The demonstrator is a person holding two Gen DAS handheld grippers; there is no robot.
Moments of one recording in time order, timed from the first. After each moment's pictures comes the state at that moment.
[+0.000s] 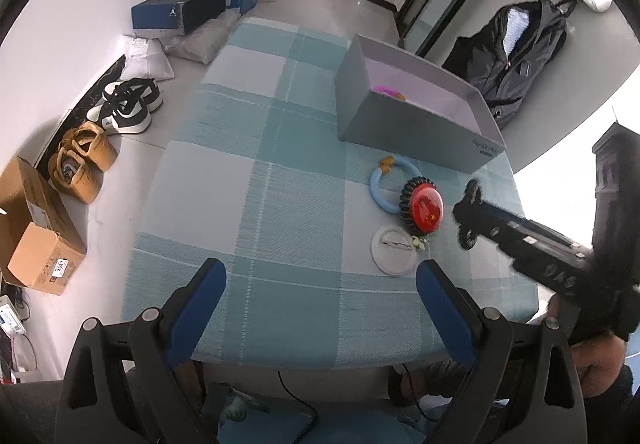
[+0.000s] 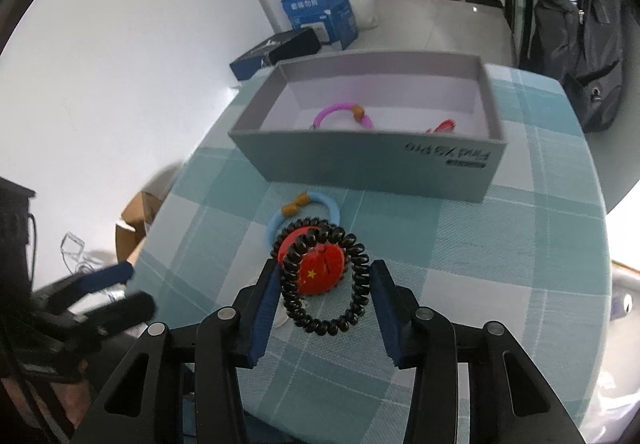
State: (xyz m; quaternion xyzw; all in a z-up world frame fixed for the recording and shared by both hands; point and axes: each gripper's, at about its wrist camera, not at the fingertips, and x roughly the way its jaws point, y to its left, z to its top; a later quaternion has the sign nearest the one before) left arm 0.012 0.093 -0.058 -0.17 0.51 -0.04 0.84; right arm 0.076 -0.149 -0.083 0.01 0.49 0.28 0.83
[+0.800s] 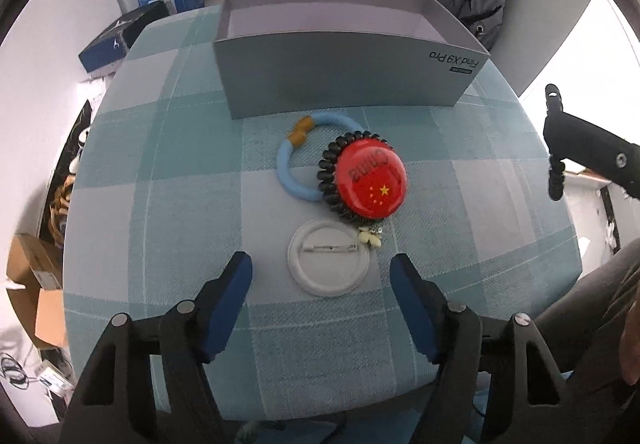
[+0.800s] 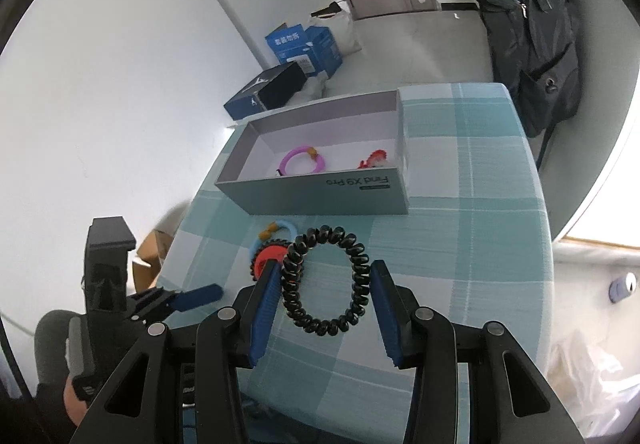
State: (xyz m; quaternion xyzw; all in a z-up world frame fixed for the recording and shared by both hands) left arm 0.039 0.023 -0.079 -0.02 0.55 -0.07 0.83; right arm 0.075 -0.209 -0.055 0.07 0.46 0.27 0.84
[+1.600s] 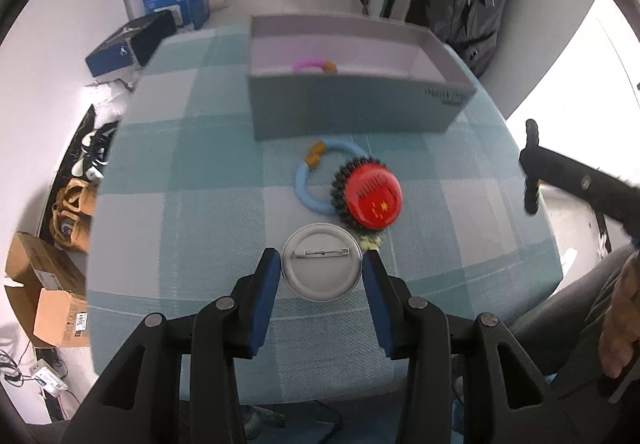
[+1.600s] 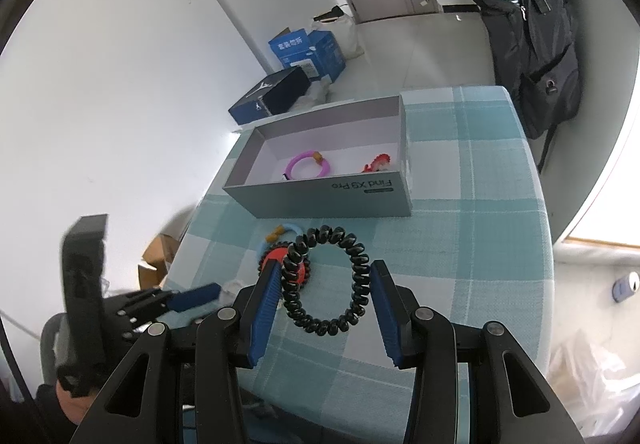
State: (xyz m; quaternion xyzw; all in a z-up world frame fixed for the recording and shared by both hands) left arm 0.027 0.039 -0.049 -0.05 0.52 -0.07 0.85; right arm 0.071 -0.209 -0.052 0.08 0.46 0.28 0.84
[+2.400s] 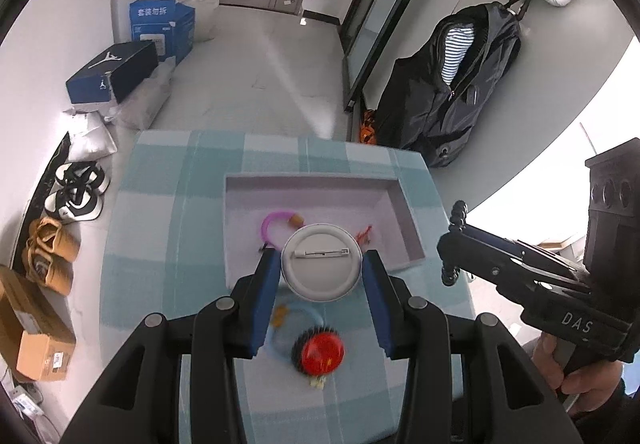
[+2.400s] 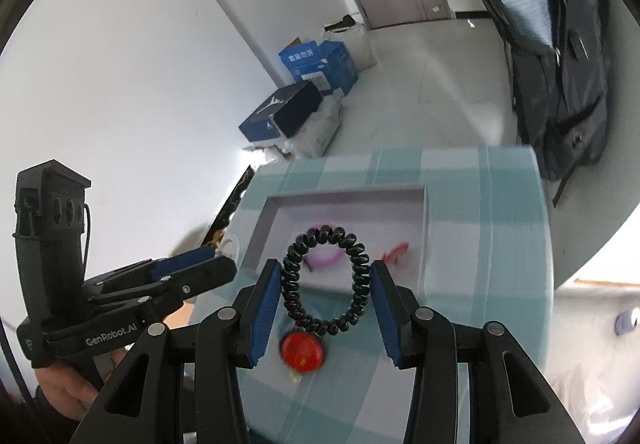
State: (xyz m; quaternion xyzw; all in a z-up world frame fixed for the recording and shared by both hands) left arm 0.105 0.047 0.014 -0.13 0.47 -0.11 0.87; right arm 0.152 -0.189 -0.006 0.08 0.45 0.30 0.84
